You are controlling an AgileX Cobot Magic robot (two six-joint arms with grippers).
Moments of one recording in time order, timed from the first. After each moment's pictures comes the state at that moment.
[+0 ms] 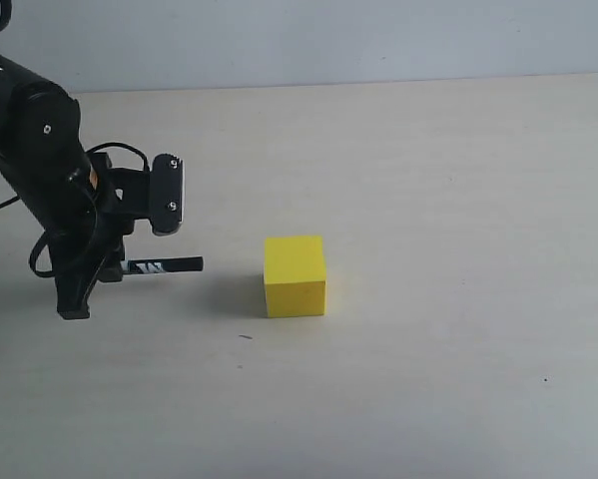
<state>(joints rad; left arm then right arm) -0.48 1.83 -1.02 0.16 0.69 0.94 0.14 0.00 -0.01 -0.20 0.27 0.32</state>
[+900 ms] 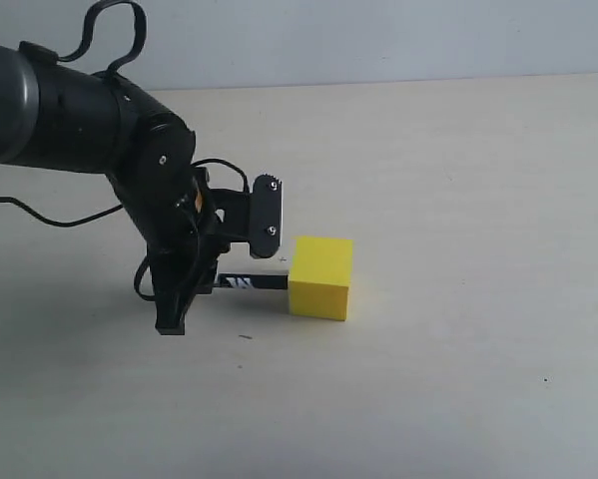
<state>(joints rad) -0.69 1.94 -1.14 0.14 0.67 0.86 0.14 0.00 -0.01 -0.20 0.27 0.32</state>
